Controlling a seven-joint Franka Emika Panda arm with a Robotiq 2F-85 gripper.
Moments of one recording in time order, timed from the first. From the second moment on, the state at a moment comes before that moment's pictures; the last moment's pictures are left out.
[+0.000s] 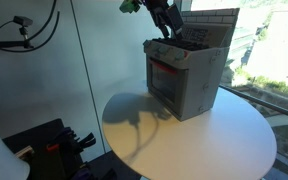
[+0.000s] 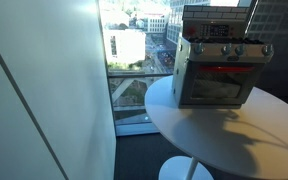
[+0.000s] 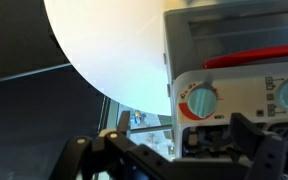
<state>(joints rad) -0.16 -0.22 -0.02 -2.28 -0.18 2.56 0.34</state>
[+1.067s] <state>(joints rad) -0.14 -0.11 -0.02 -2.27 -0.13 2.74 0.27</state>
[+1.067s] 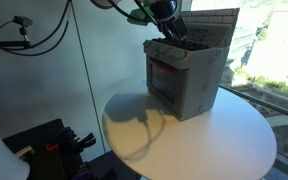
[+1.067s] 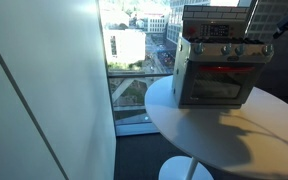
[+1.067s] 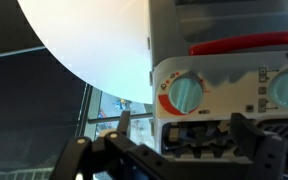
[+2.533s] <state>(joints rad) -0.10 0.00 -0.04 -2.19 -0.01 2.77 0.17</state>
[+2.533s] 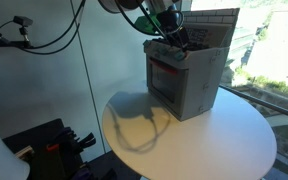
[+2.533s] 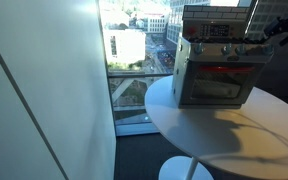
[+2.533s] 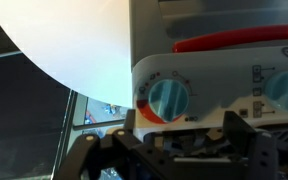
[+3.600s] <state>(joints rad) -0.10 0.00 -0.04 -2.19 0.01 2.77 0.17</state>
